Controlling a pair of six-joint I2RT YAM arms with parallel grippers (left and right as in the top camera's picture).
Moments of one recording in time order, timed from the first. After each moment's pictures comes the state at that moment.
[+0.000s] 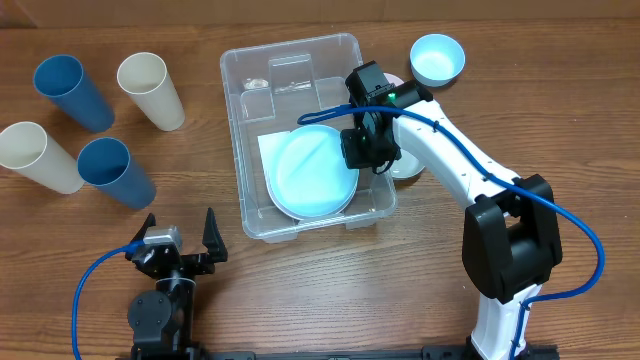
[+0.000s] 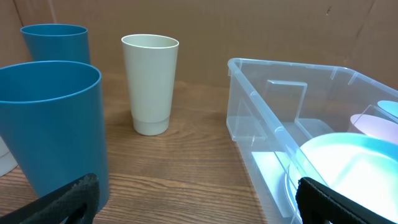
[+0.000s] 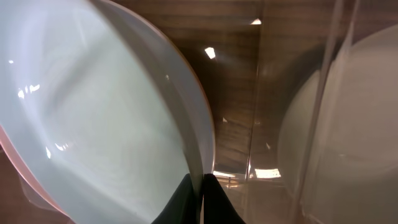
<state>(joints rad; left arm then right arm) 0.03 0.01 0.02 -0.11 -0.01 -0.13 0.45 2.03 1.65 -1.02 -0.16 0.27</state>
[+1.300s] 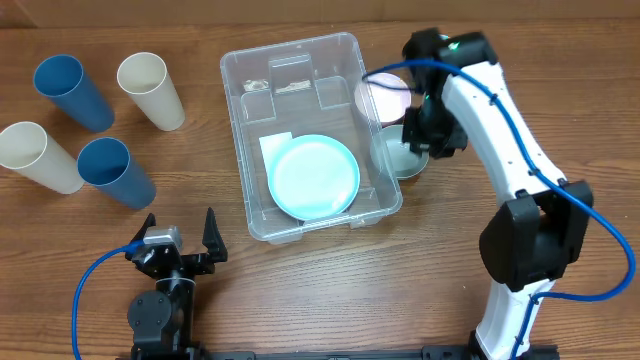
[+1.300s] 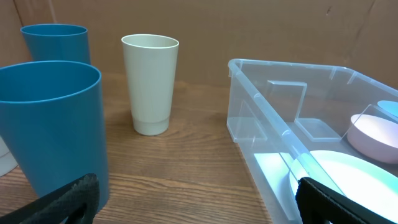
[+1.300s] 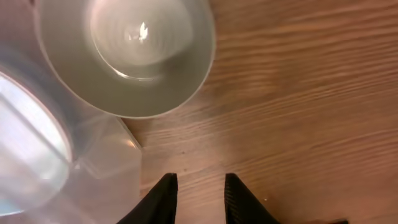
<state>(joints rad) 0.03 0.01 0.02 -0.11 -0.01 -0.13 0.28 2.04 1.90 -1.54 0.07 0.46</state>
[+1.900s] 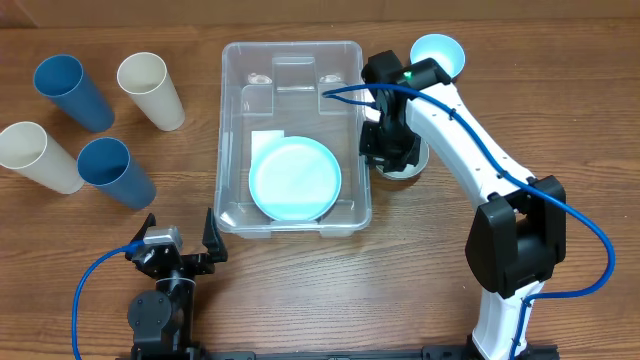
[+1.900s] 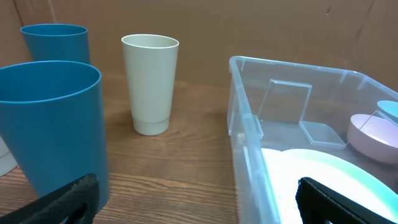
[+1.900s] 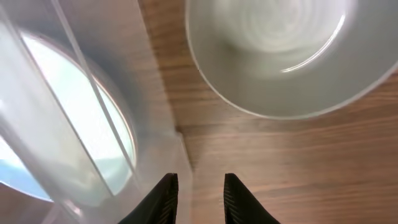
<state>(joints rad) 0.03 0.01 0.02 -0.11 -0.01 -0.13 0.40 2.05 1.79 -1.32 -0.14 0.59</state>
